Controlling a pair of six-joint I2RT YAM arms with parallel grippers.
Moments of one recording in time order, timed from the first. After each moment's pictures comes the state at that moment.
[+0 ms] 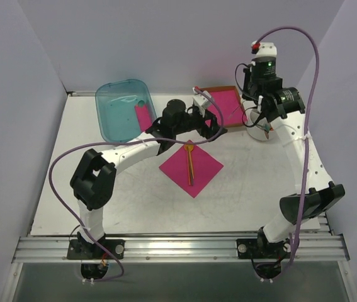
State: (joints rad) left arm -0.74 1.89 1.48 0.35 0.43 -0.20; right arm 0.30 1.61 1.94 -0.81 0.37 0.14
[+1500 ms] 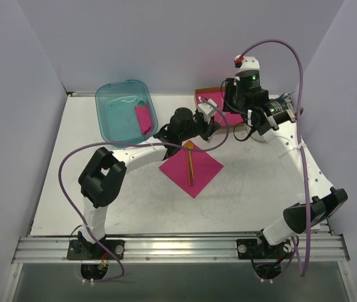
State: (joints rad) left arm -0.78 1.99 1.49 0.41 0.27 -0.07; right arm 0.45 1.54 1.80 -0.80 0.31 0.24
